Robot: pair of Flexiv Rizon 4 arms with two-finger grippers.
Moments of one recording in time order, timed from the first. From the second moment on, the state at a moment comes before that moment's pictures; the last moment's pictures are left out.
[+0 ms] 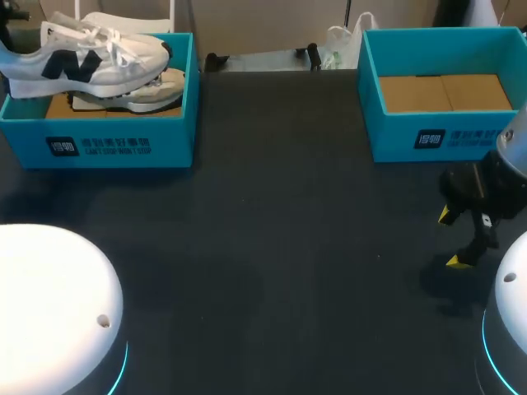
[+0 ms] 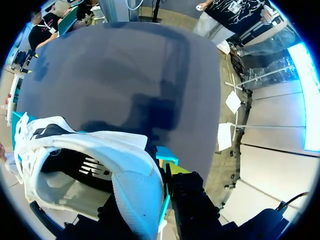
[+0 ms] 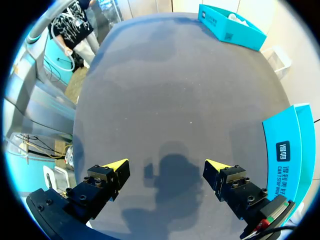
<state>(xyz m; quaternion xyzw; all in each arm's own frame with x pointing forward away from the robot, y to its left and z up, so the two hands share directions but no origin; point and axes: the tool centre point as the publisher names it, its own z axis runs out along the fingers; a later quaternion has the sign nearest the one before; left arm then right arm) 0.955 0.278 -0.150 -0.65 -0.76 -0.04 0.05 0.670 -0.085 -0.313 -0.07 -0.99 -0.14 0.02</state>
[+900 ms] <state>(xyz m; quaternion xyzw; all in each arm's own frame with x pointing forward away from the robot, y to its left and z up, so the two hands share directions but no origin) 0.834 0.176 -0.187 -0.70 -0.71 0.00 0.06 0.670 -0.084 -0.313 -0.07 -0.99 -0.14 0.02</state>
